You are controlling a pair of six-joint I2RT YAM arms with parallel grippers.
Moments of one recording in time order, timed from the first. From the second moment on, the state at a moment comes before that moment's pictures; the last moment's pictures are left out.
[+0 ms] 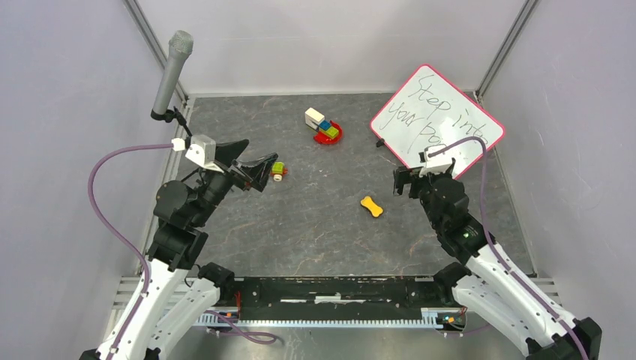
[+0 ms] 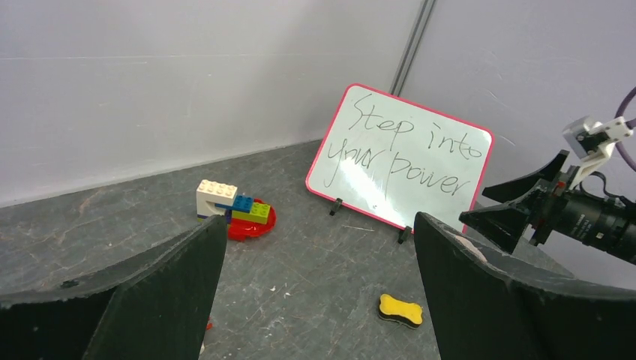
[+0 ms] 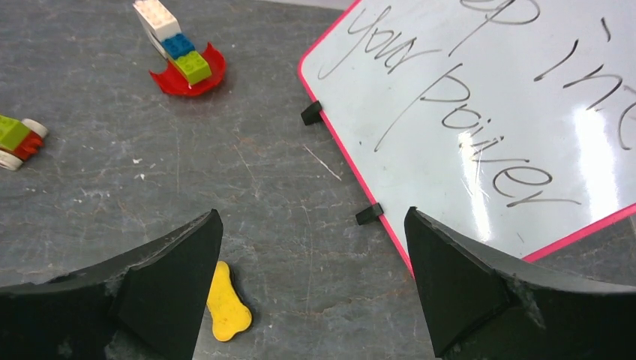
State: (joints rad) left arm -0.41 0.58 0.79 0.01 0.17 -0.24; right arm 0.53 0.66 0.54 -0.04 0.37 0.04
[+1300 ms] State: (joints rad) left arm -0.41 0.64 0.80 0.02 0.18 -0.24; right arm 0.40 1.67 1.07 -0.57 0.68 1.06
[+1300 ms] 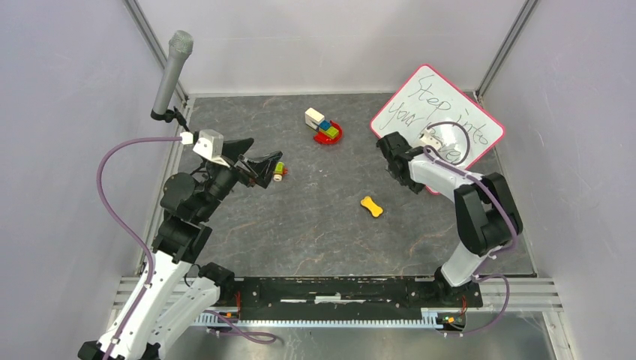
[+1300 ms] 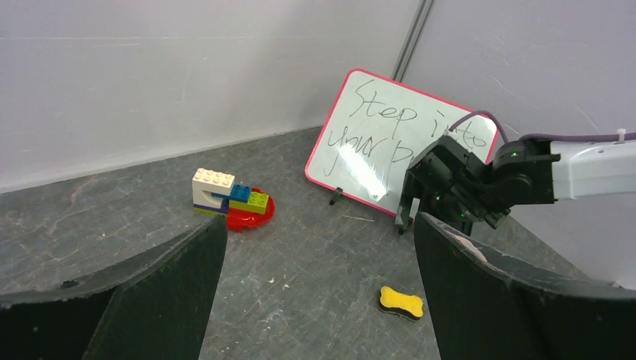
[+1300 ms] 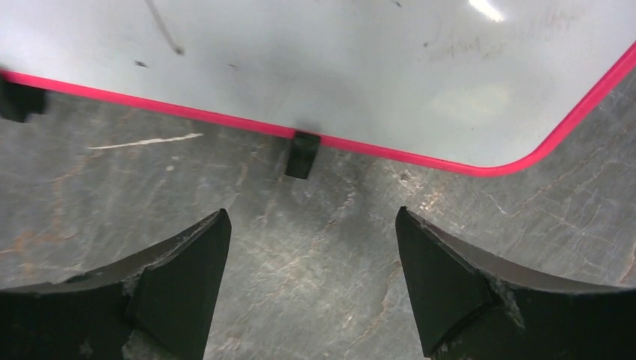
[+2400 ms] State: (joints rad) left arm -0.44 0.62 0.80 0.03 0.18 -0.24; right arm 0.41 1.90 1.14 -0.57 0.83 1.21
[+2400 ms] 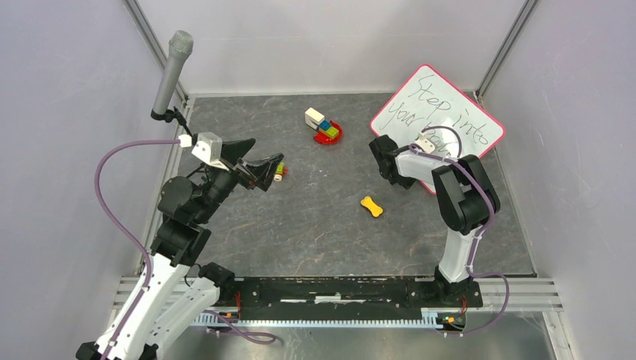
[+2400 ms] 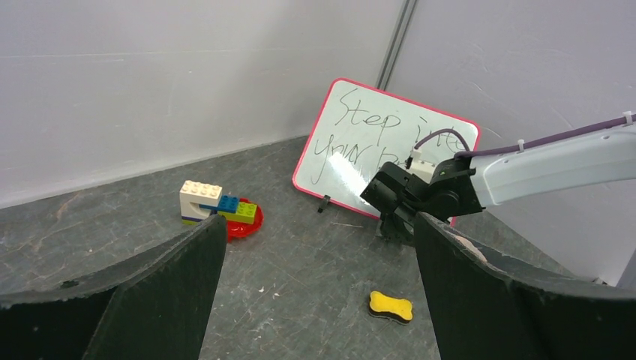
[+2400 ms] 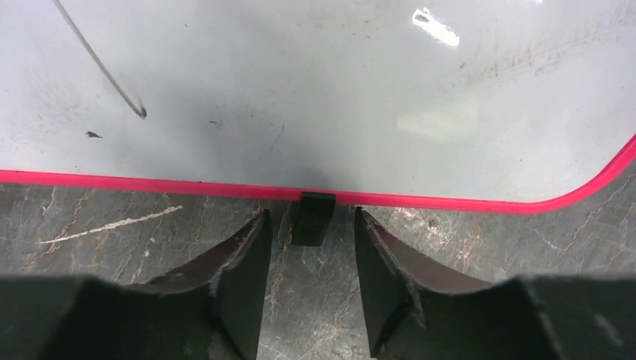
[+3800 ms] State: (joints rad) left arm -0.44 0.65 0.79 0.04 0.19 -0.24; right arm 0.43 1.59 0.61 0.14 0.69 0.61
